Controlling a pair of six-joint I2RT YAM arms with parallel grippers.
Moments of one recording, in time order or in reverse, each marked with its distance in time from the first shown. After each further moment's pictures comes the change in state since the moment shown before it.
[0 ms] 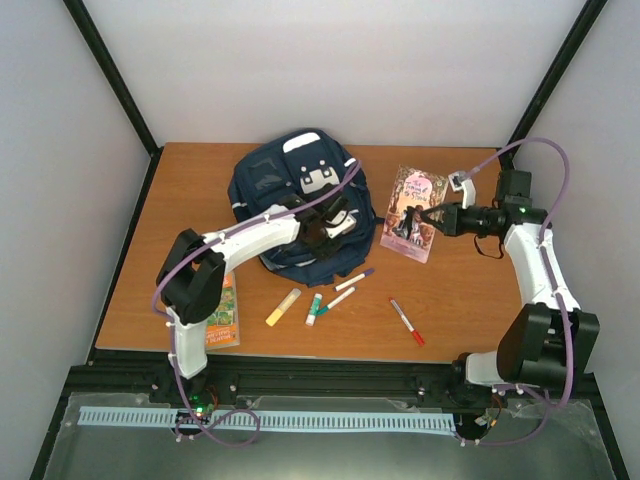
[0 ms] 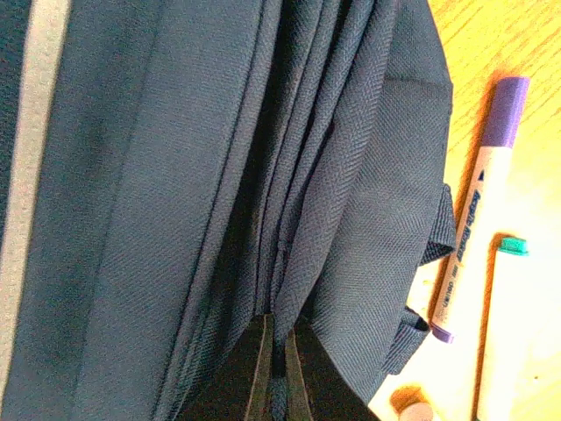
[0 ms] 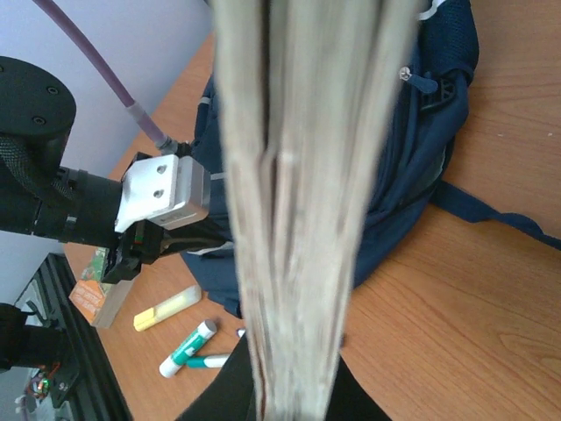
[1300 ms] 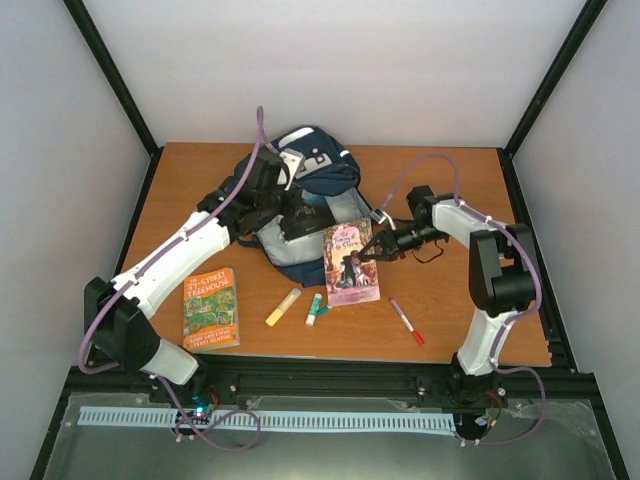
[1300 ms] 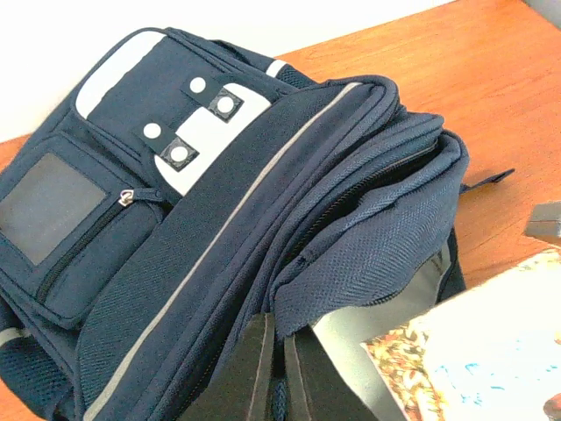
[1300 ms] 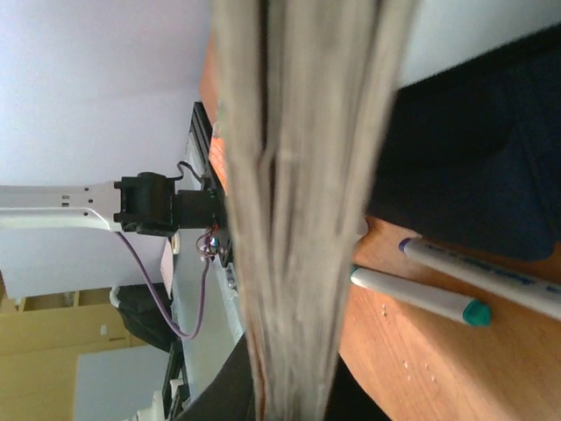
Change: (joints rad) left arm 0.155 -0.448 -0.165 0.323 -0.098 -0.185; right arm 0.385 0.443 0.090 -0.241 -0.169 -0.024
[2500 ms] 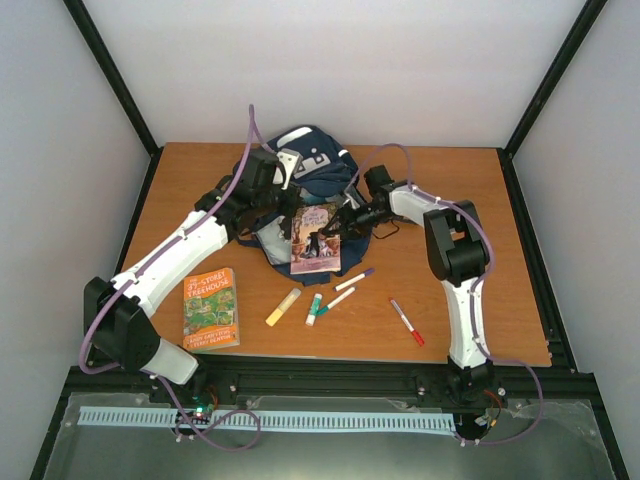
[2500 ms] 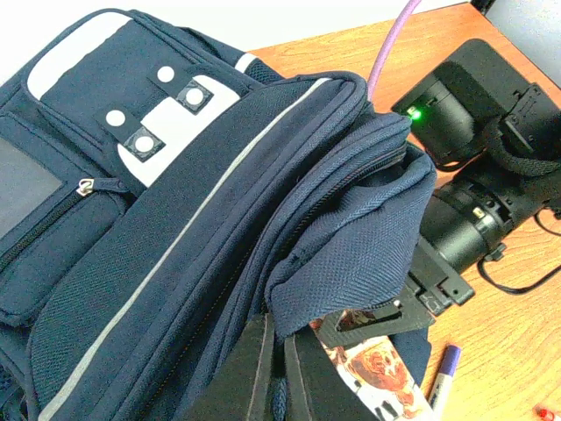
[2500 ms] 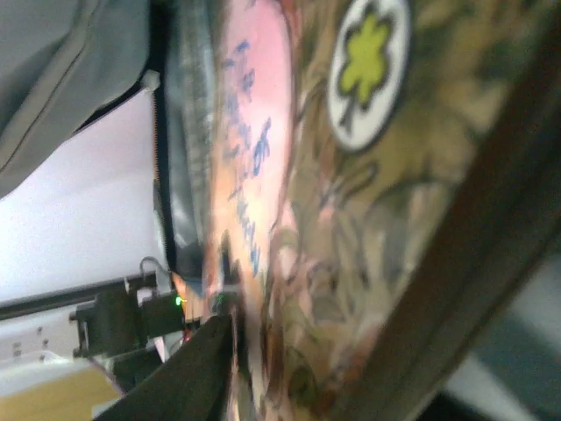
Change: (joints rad) left arm 0.052 0.000 -0.015 0.020 0.135 -0.074; right arm 0.151 0.411 0.428 0.286 0.068 0.478
